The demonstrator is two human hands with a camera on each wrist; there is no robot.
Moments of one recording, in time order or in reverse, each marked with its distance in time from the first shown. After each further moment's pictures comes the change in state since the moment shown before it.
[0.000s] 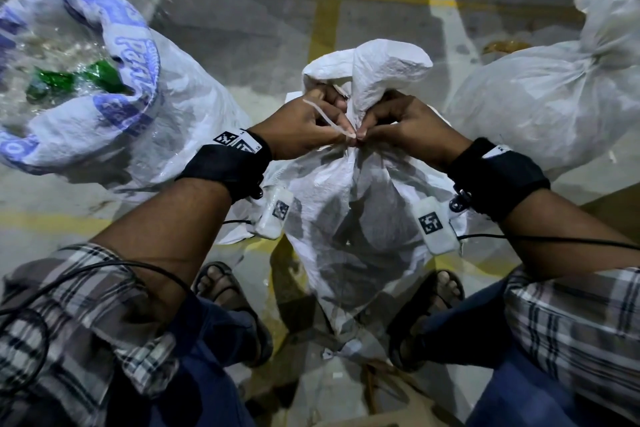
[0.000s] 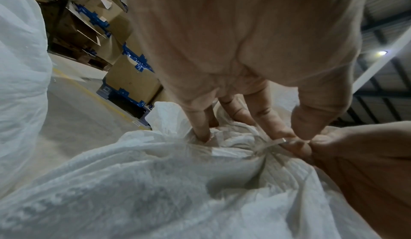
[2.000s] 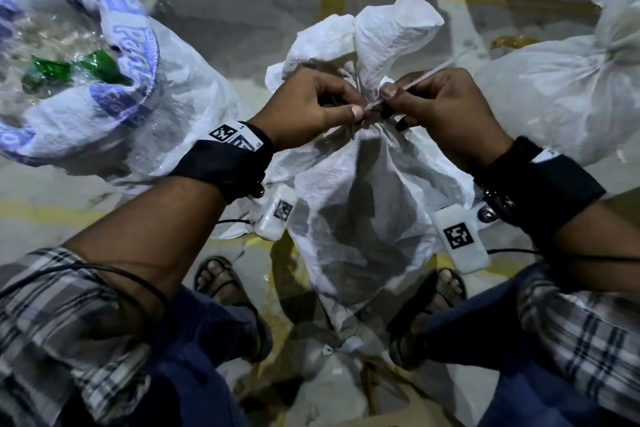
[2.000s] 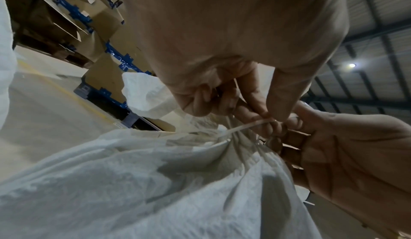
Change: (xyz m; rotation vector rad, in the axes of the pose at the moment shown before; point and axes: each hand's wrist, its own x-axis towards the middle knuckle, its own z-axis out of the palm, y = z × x) left_hand -0.012 0.026 -0.003 -0.056 0.130 0.102; right_hand -0.017 -0.012 -0.011 0.245 0.187 -0.066
